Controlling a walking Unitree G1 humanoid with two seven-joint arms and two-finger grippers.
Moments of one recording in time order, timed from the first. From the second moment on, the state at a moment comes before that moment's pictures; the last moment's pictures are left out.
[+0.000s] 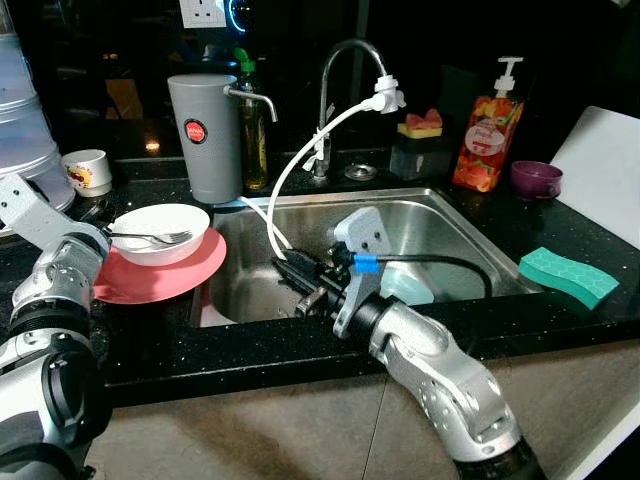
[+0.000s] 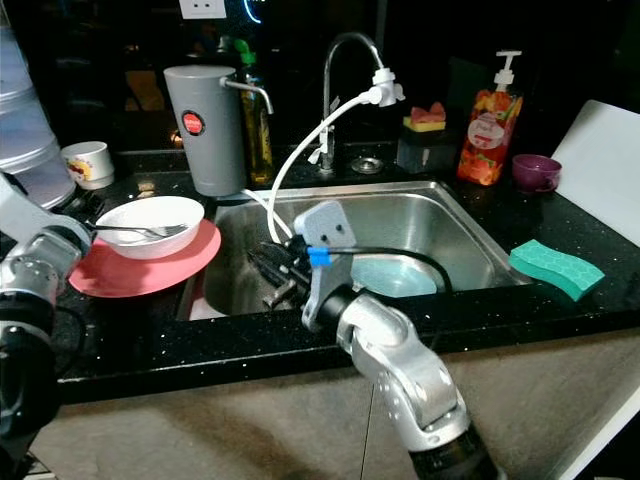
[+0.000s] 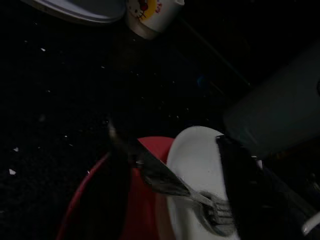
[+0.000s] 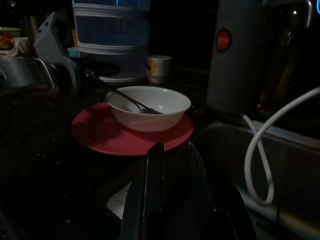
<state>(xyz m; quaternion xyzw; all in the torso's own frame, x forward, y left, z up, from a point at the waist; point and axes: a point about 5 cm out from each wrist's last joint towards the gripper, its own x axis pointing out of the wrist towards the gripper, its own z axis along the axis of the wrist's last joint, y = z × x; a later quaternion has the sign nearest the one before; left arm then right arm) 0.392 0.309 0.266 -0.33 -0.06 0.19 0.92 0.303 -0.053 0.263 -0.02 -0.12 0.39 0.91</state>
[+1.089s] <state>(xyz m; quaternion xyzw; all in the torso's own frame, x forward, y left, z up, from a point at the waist) 0.386 0.299 0.325 -0.20 -0.23 0.16 0.94 0.311 -0.057 0.269 -0.01 -0.13 0.35 0.93</state>
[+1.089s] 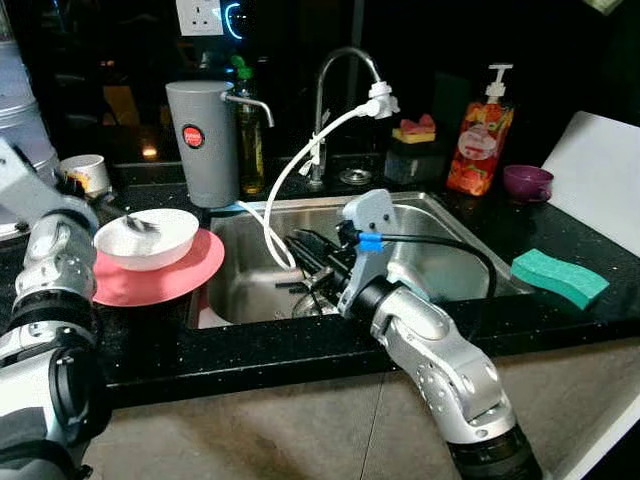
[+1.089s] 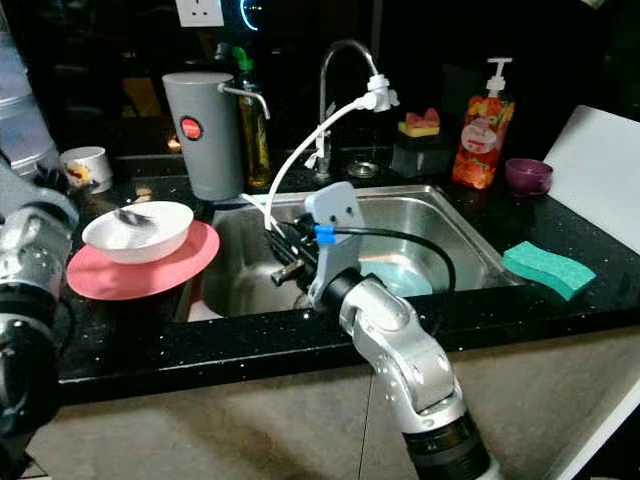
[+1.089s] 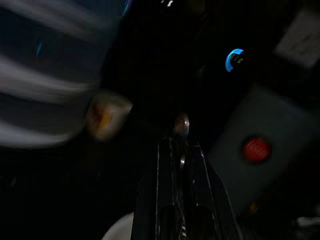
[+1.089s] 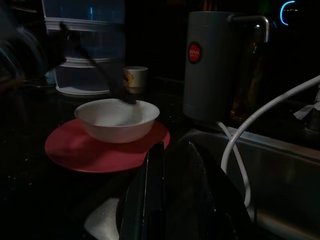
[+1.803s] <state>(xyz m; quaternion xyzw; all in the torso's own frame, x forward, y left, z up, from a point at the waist) 0.386 0.208 0.354 -0.21 -0.24 -0.12 0.94 0.316 -0.075 0.277 0.01 -0.16 0.28 0.94</state>
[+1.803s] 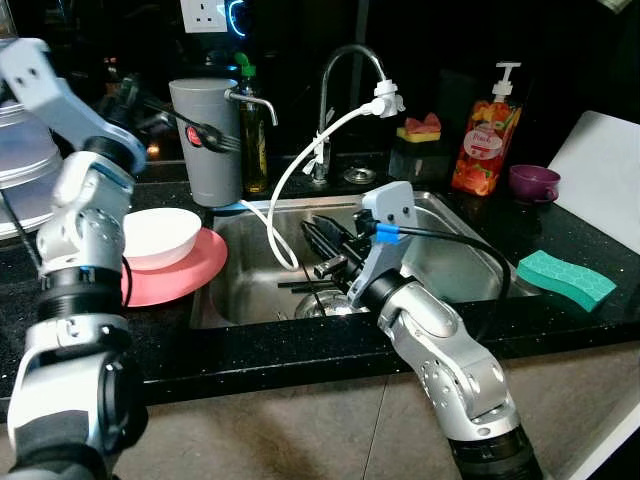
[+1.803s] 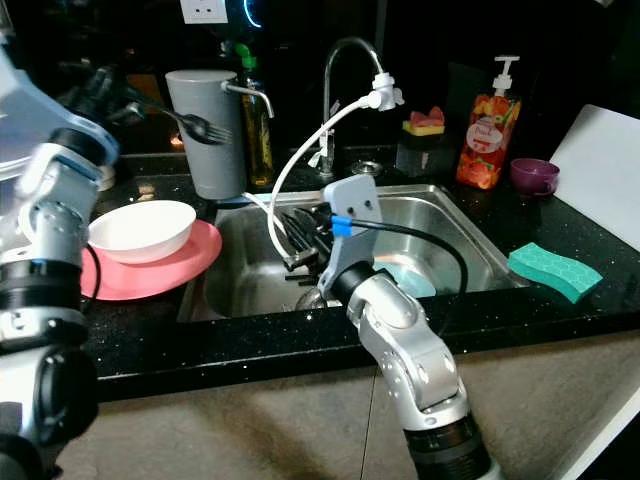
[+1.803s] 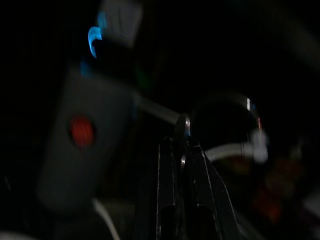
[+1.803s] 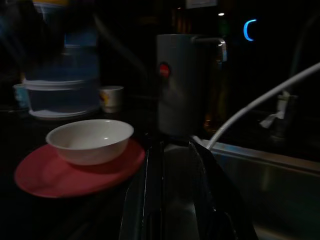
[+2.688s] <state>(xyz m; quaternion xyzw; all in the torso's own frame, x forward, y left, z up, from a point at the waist) 0.418 0.102 0.233 -0.26 0.06 -0.15 0.95 0.339 -0.112 0.258 -0.04 -0.10 0.14 0.98</state>
